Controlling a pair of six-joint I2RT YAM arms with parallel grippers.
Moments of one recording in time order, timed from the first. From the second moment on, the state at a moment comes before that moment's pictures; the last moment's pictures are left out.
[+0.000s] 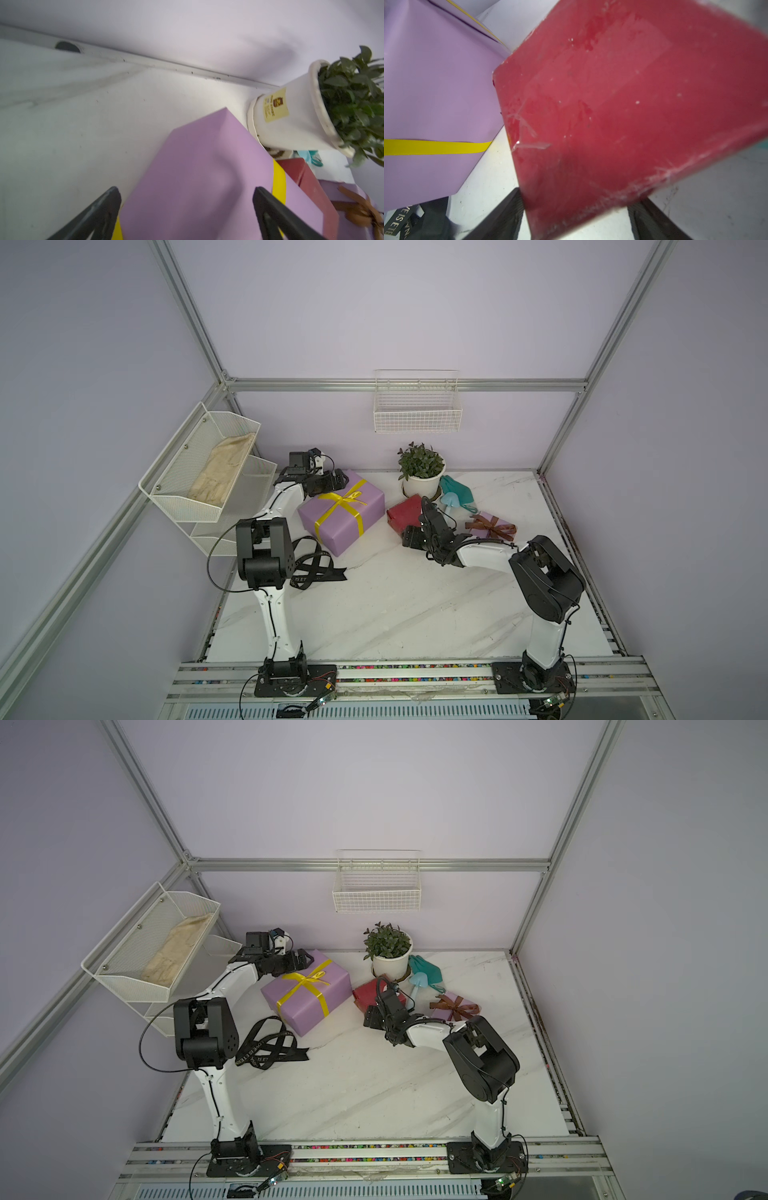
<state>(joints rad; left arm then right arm) 0.04 2.05 1.68 -0.39 0.44 -0.25 0.63 1.87 1.07 0.09 0.08 0.71</state>
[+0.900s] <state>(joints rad) -0.14 1.39 0.96 -0.19 0.40 -0.45 0.67 1.63 0.95 -0.02 0.07 0.63</state>
